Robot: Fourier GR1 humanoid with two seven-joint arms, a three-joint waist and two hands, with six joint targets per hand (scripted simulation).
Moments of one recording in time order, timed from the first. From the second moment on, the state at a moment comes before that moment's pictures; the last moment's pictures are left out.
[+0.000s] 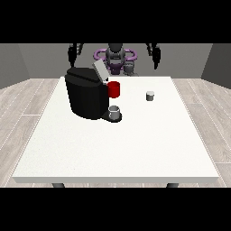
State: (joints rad) left arm 0.01 0.09 -0.02 -1.58 -0.02 -0.04 0.01; right arm 0.03 -0.12 -0.01 -1.60 -0.01 0.03 0.03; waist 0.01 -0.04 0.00
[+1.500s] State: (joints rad) left arm -0.37 0.50 0.04 -1.10 -0.38 -0.24 -0.14; right arm -0.14 -0.02 0.06 -1.54 0.19 -0.16 -0.01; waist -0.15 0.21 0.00
